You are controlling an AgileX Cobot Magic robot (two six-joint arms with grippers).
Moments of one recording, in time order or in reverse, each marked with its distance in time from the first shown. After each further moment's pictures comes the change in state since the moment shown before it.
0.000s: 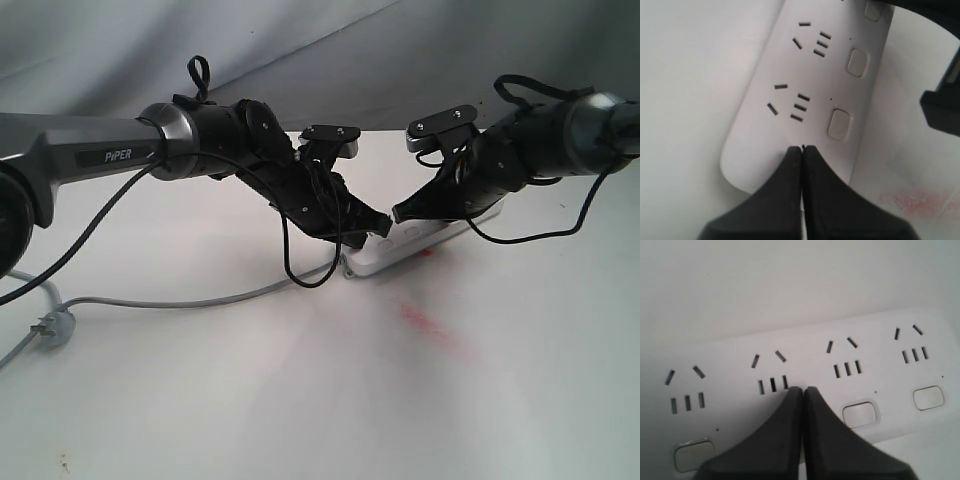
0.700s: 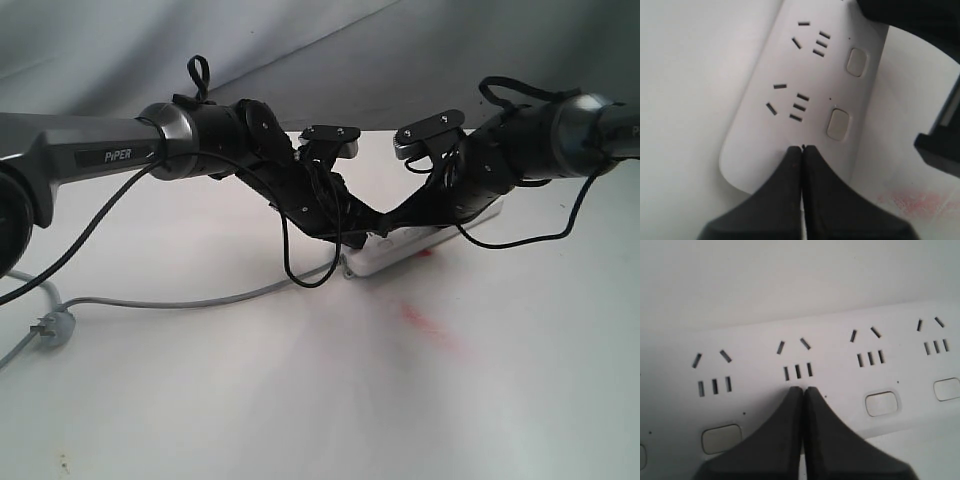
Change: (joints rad) left arm 0.000 0.000 0.000 0.000 0.004 0.000; right arm 0.041 -0.010 0.000 -0.009 0.043 0.005
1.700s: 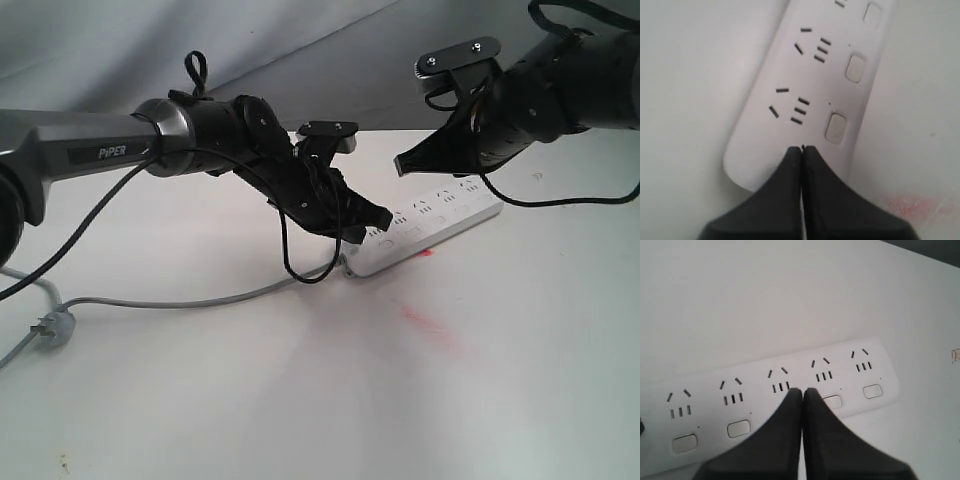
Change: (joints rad) left arm 0.000 -0.022 0.009 0.001 -0.010 -0.033; right arm 0.010 -0.240 0.023 -0.066 0.079 0.114
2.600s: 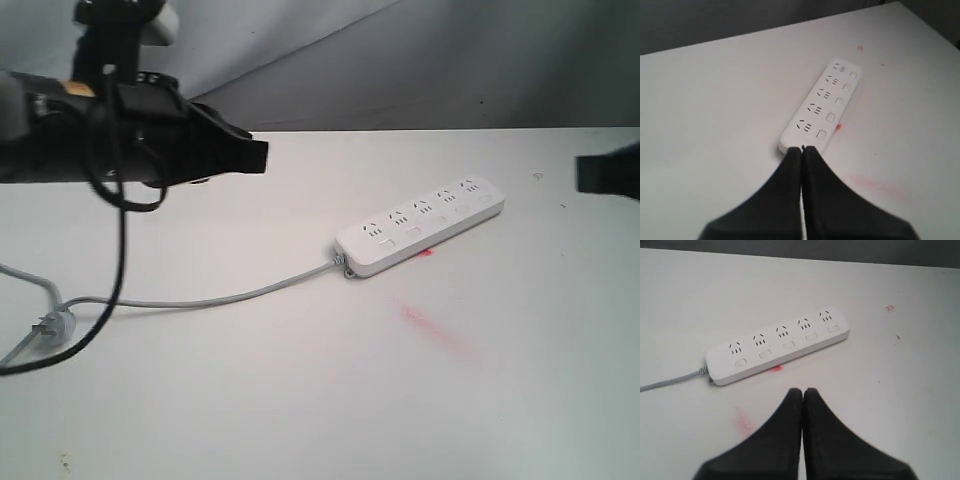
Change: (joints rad) left arm 0.000 -0.907 0.766 0.024 -0.393 -0.022; right arm 0.000 -0.923 0.543 0.136 0.116 0.048
